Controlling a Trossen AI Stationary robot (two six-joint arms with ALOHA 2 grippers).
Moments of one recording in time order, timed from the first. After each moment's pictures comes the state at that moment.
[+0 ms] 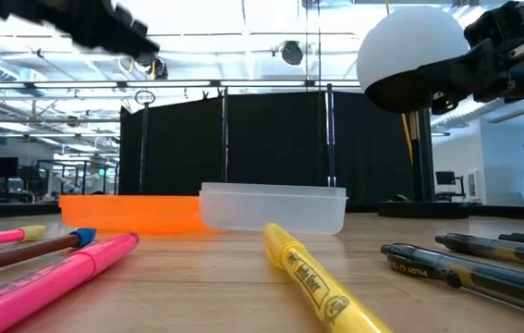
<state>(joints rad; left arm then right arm) -0.18 0.89 0.52 0.00 -0.10 0.19 -0.16 0.30 0.02 0.33 -0.27 0.04</state>
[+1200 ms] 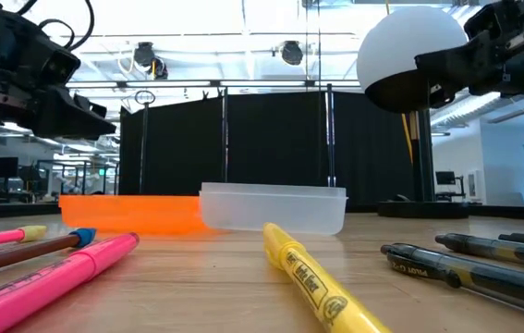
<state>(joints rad) 0.11 0.49 0.01 0.23 0.19 0.15 -0.16 0.36 0.02 0.47 -0.25 0.07</state>
